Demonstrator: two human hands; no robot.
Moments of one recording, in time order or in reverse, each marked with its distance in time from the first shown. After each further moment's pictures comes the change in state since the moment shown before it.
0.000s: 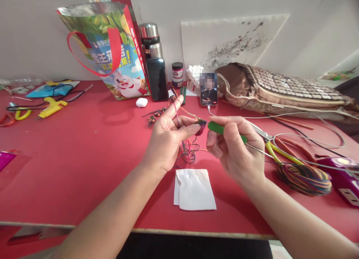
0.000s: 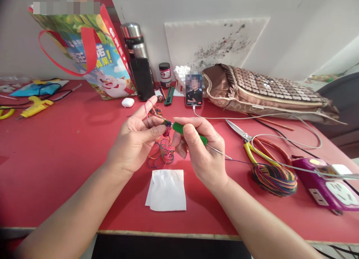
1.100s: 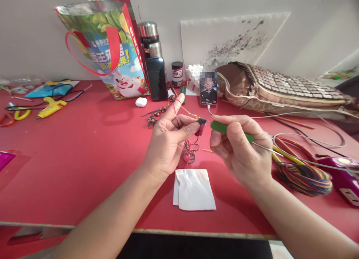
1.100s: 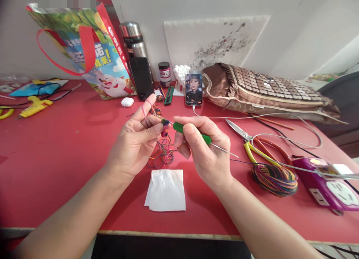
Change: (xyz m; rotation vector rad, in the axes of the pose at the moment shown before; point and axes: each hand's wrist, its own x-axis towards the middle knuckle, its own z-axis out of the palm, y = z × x) left_hand -0.003 -0.005 0.001 -0.122 -0.035 0.025; right_hand 0.004 -0.013 0.001 -0.033 0.006 -0.011
